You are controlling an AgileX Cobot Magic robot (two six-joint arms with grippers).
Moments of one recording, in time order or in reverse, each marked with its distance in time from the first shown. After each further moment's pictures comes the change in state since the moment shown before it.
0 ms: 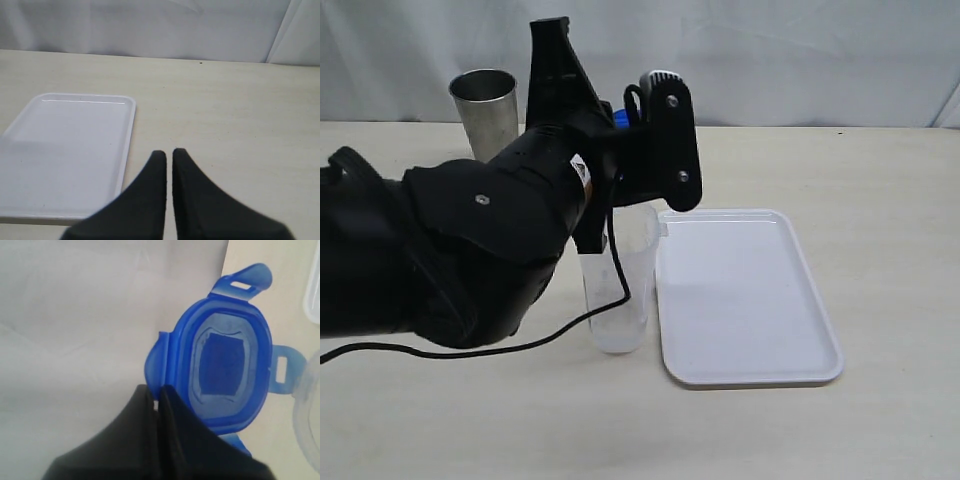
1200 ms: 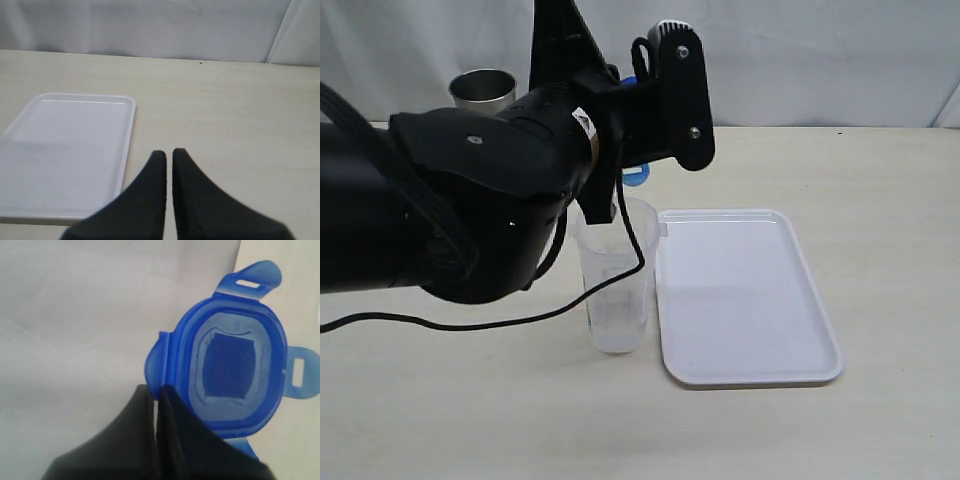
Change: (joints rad) left arm 0.021 -0.010 -0.086 -0.073 -0.005 0.080; right arm 0.000 0.000 0.000 0.000 0.000 0.000
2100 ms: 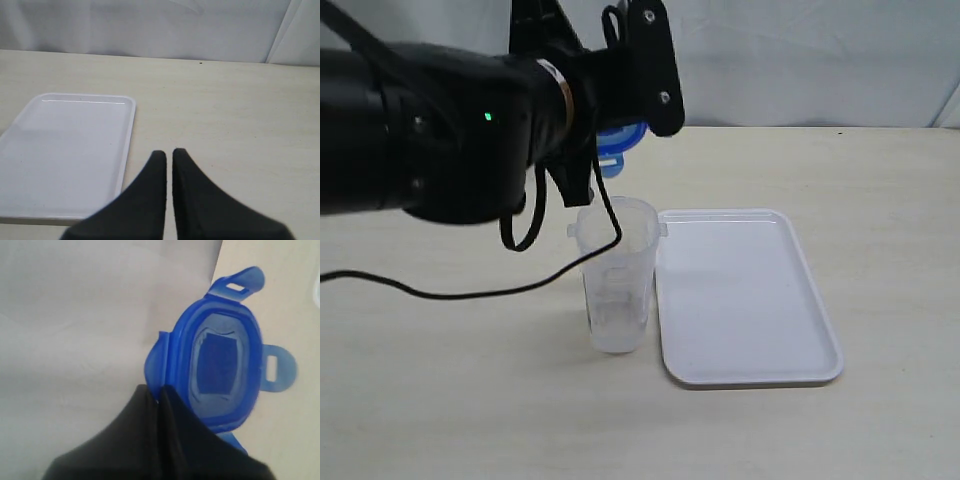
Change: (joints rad) left arm 0.108 0.000 -0.067 -0.206 -0.099 0.218; right arm 0.000 0.000 0.000 0.000 0.000 0.000
